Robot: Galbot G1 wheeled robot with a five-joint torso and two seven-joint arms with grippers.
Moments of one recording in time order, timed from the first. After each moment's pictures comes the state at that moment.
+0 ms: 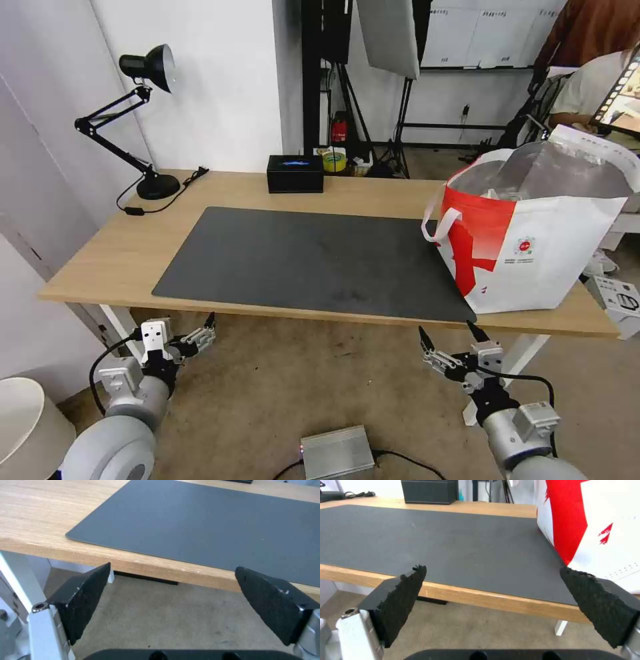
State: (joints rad) left arm 1.61 -0.85 -0.49 -2.23 -0.79 0.19 -0.50; right arm -1.70 0.66 0.28 2.21 0.57 0.18 0.51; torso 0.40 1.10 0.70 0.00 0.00
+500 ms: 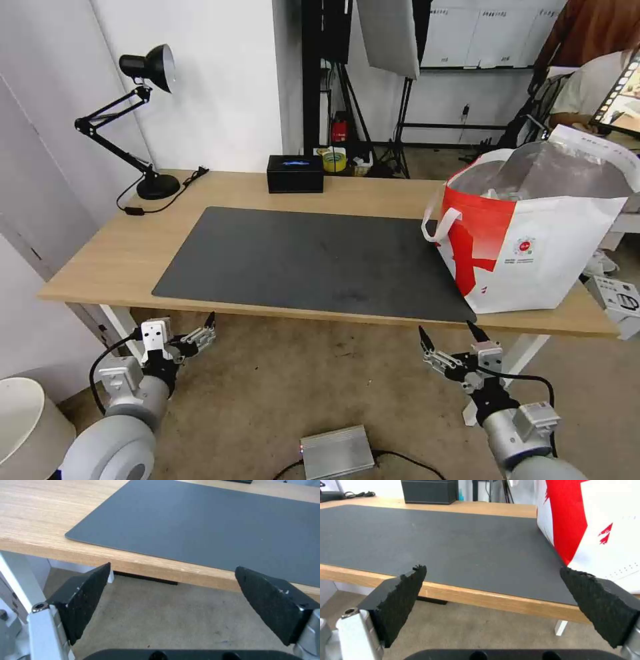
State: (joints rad) left arm 1.61 -0.85 -0.49 -2.23 -0.79 0.19 -0.50; right arm -1.70 0.66 0.28 2.21 0.57 0.18 0.51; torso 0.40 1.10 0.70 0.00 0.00
